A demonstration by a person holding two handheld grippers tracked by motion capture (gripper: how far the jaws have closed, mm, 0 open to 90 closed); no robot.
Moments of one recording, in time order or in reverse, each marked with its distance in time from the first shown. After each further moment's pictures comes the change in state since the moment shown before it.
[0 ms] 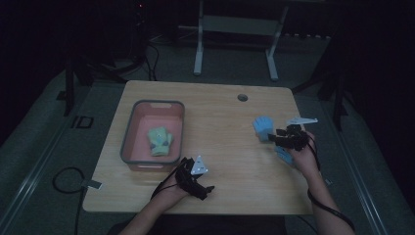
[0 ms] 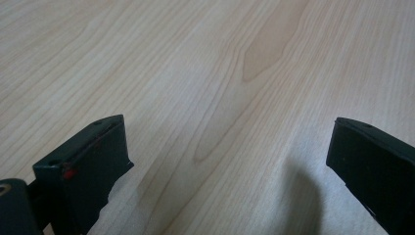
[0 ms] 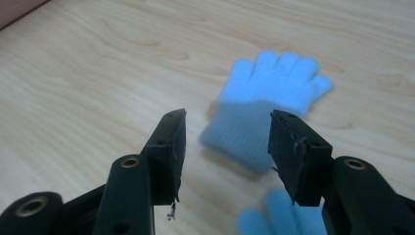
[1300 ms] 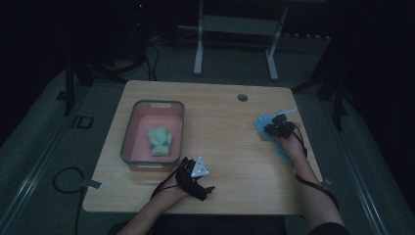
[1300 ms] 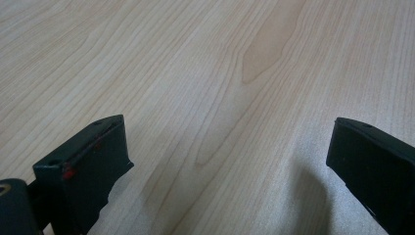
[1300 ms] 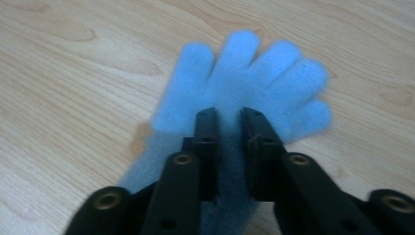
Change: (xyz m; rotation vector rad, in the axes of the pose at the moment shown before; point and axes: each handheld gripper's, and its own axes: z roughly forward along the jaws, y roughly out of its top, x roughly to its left) left arm -0.002 -0.001 0.000 -0.029 0.012 0.037; right arm -0.030 0.018 0.080 0.154 -0.119 -0.055
